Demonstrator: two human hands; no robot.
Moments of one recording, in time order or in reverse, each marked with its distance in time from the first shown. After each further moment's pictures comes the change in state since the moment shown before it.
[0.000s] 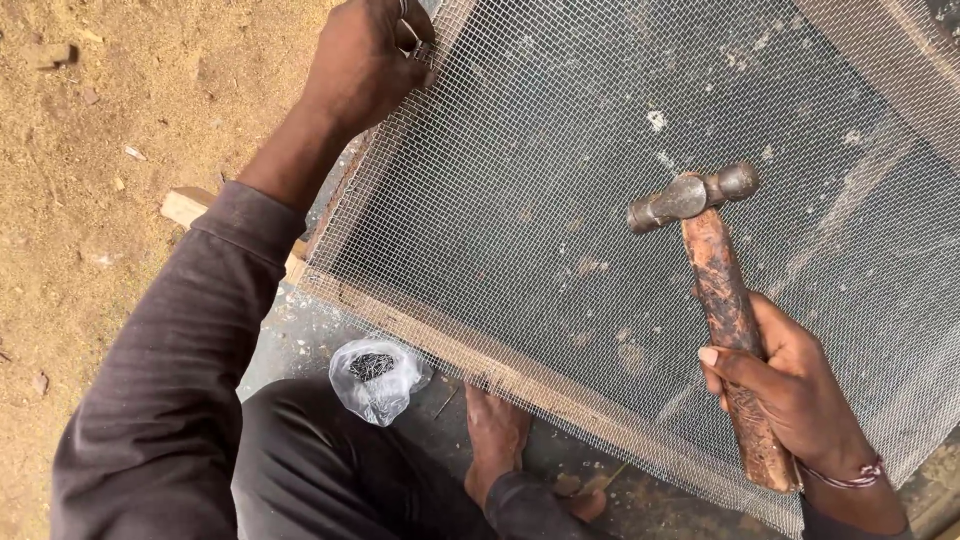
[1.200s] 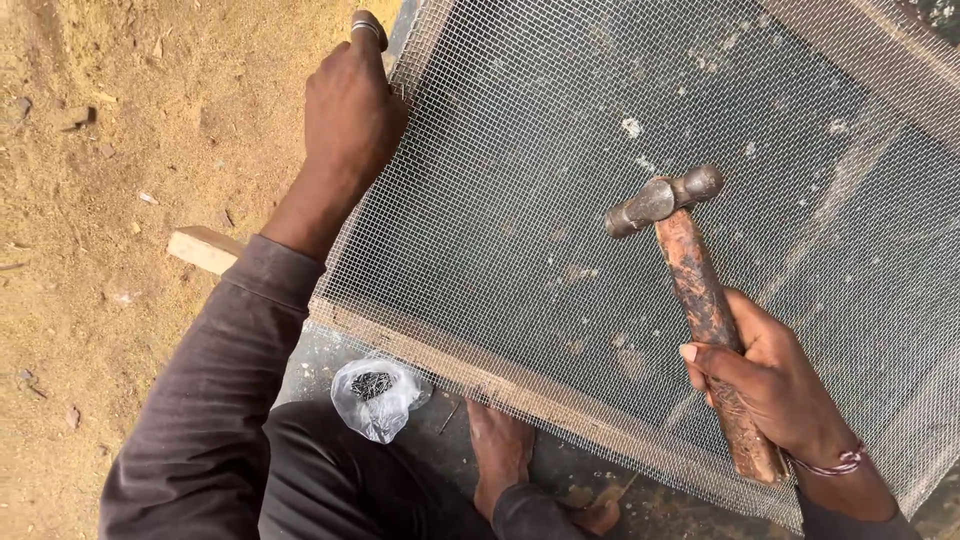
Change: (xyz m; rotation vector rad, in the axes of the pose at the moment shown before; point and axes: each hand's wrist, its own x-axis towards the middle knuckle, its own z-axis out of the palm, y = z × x) left_hand -0.002 0.017 0.018 0.423 0.188 -0.034; right_hand 0.007 0.004 0.000 -0.017 -0.023 0.013
